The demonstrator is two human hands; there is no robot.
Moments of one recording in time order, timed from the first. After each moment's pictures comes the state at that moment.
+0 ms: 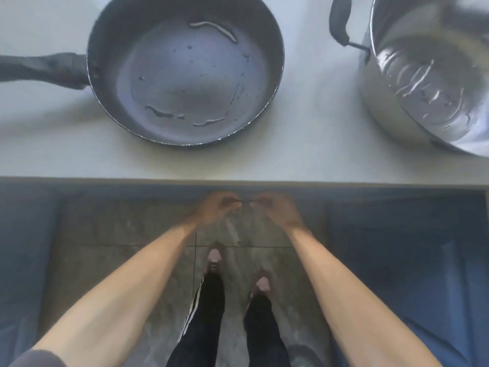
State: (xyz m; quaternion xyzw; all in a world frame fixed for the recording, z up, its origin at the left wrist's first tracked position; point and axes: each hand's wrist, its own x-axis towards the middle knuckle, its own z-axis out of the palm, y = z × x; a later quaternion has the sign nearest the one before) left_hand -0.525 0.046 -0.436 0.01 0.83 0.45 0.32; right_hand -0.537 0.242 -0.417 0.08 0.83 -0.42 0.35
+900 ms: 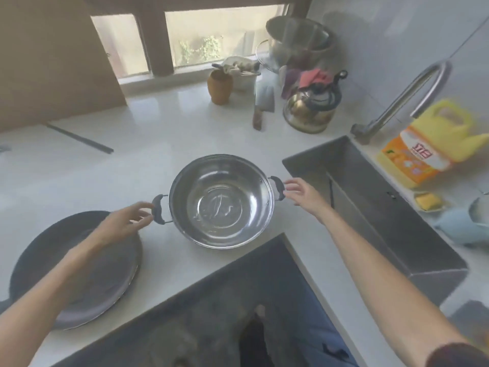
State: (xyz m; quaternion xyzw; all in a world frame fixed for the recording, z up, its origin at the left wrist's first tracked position) left_hand -0.710 0.126 -0.110 0.15 0.90 0.31 0.27; right_hand -0.611 0.554 -0.114 0.25 0.82 -0.50 0.08
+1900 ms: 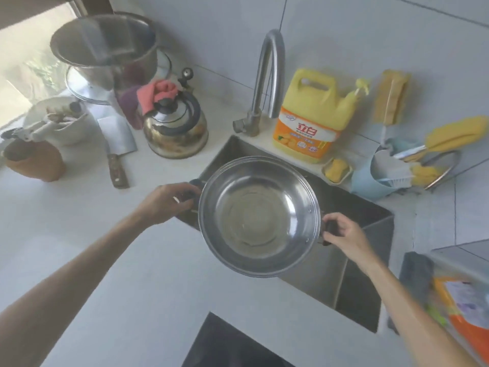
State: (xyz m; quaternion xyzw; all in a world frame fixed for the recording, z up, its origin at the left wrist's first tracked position) left_hand -0.817 0.582 -0.091 0.50 0.78 0.25 0.29; right_hand -0.438 0.761 -0.114 0.50 0.69 -0.50 -0.11
